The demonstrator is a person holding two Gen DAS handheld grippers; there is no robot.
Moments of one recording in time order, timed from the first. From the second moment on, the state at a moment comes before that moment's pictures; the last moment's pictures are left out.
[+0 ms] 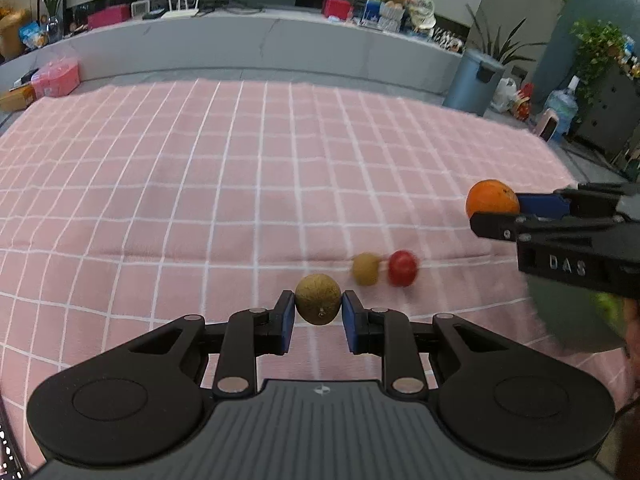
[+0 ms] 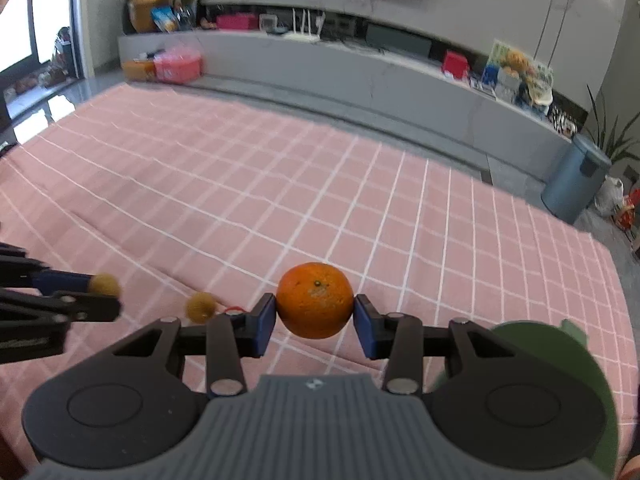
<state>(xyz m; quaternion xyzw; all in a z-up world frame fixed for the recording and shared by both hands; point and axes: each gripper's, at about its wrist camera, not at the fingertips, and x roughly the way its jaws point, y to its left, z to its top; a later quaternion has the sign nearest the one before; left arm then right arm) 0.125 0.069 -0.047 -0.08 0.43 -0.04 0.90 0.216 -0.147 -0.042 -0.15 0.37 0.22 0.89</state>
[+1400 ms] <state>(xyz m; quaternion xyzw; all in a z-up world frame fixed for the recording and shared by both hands) 0.182 -0.129 -0.017 0.00 0.44 -0.26 0.86 0.165 -0.328 -0.018 -0.08 0.39 0.16 0.90</state>
